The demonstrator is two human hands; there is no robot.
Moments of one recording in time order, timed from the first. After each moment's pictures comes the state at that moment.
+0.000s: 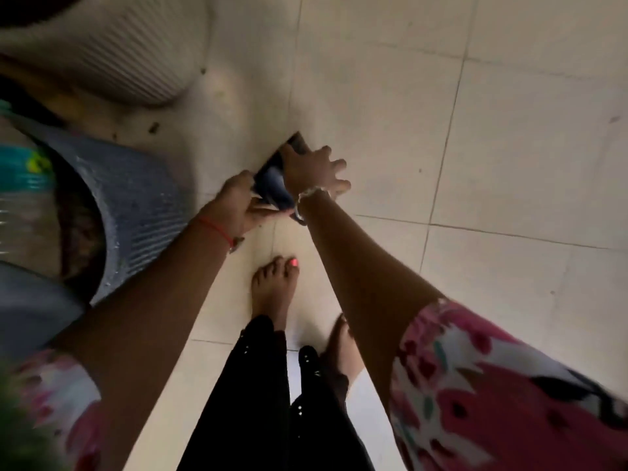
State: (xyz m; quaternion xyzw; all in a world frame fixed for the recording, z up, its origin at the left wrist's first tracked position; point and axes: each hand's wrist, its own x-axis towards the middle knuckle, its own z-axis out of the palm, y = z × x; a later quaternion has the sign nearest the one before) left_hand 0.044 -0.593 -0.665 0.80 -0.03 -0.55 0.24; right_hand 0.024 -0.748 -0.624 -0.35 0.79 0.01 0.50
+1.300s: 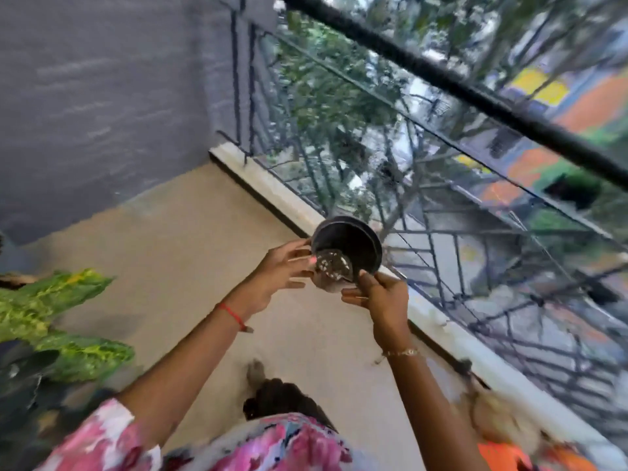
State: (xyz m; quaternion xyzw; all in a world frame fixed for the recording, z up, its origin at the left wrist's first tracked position) left_hand -0.183 -0.451 0.135 0.31 -0.57 -0.76 0.07; right_hand -0.285 -0.306 0.130 -0.06 0.75 -0.61 0.26
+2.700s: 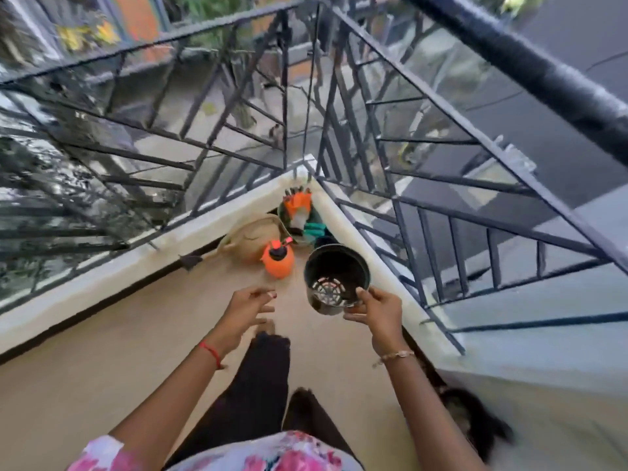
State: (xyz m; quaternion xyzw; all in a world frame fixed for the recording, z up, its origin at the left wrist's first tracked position) left_hand -0.404 0.249 0.014 0.09 -0.73 -0.54 -0.41; right_hand -0.293 0.435 0.036 0.51 0.55 -0.66 -0.07
